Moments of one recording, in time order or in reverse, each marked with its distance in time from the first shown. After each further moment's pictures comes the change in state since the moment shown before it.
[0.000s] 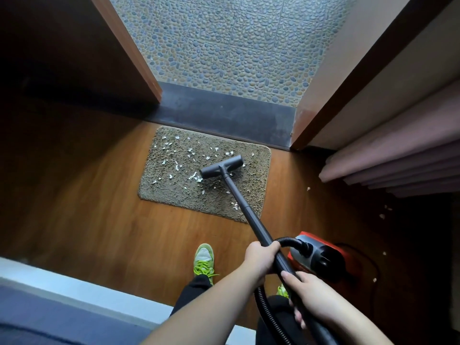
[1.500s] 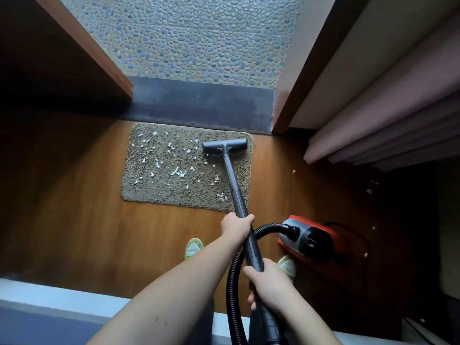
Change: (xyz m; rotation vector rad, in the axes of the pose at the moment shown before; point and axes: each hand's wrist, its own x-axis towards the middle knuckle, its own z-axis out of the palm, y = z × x) left_hand 0.058 0.023 0.017 0.295 0.223 0.071; right_hand 0.031 0.014 0.027 0.241 0.100 -0.010
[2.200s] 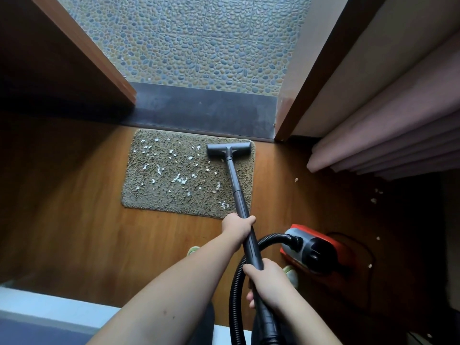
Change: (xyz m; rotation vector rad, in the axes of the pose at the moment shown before) left_hand 0.026 0.020 -0.005 0.049 -0.018 0.018; right_hand 0.023 -0.021 -0.003 0.015 -0.027 0.020
